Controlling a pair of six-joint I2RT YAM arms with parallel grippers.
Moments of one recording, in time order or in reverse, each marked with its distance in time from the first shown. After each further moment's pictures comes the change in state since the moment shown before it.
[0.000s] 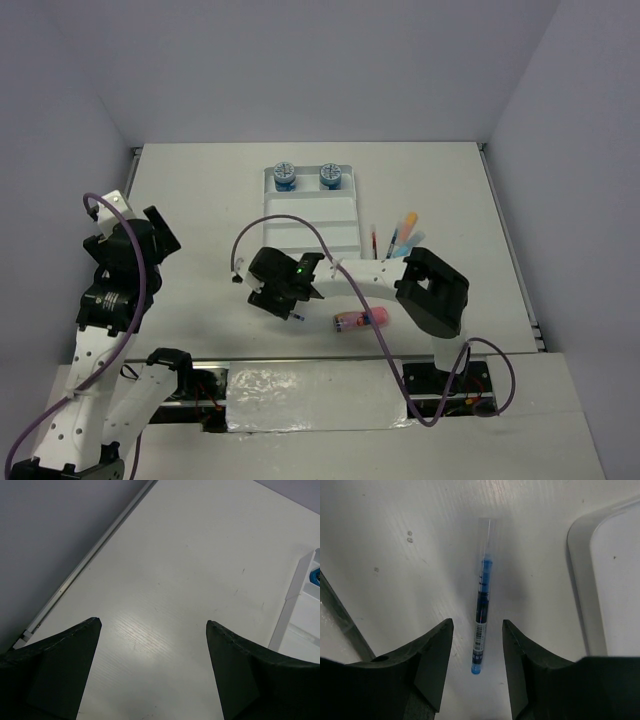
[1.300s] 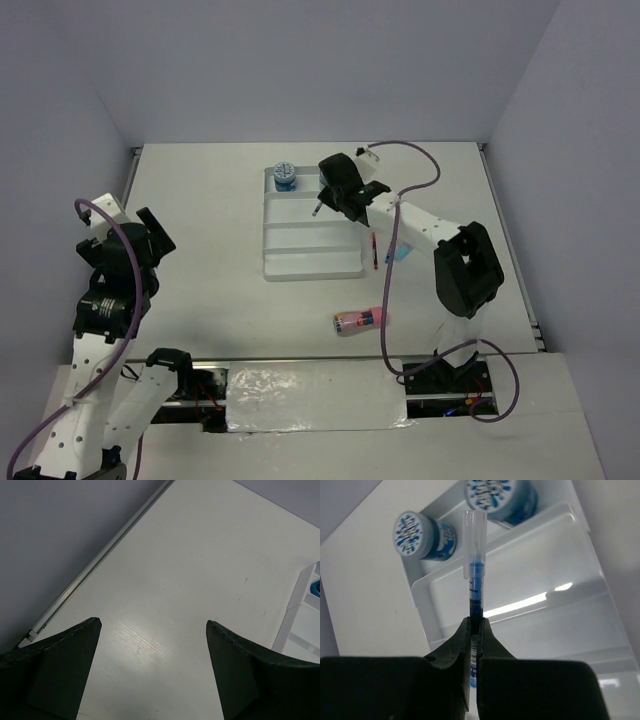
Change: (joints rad) left arm 0.013 -0.028 0.000 -0.001 -0.025 -0.001; right arm -0.517 -0.090 0.142 0.147 0.413 0.987
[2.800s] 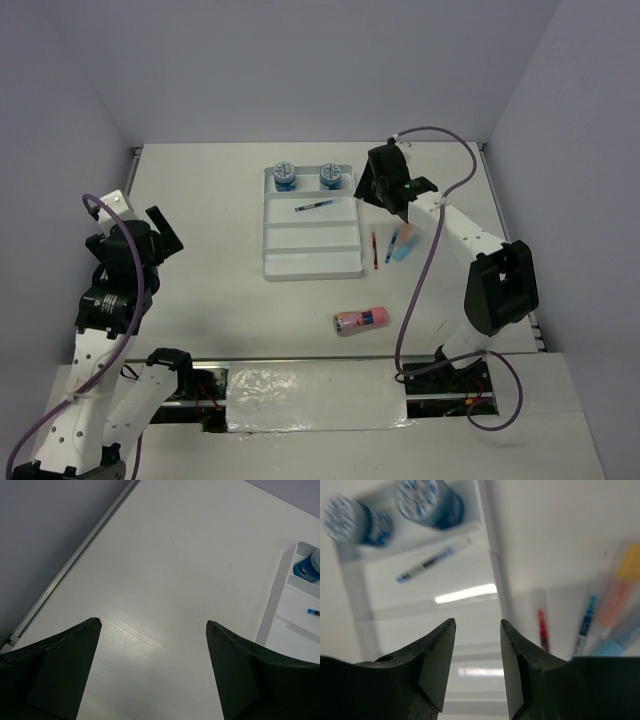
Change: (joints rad) left arm -0.004 0.021 -0.002 0.010 0.095 0.006; right arm -0.199 -0.182 -0.136 -0.069 -0.125 -0.205
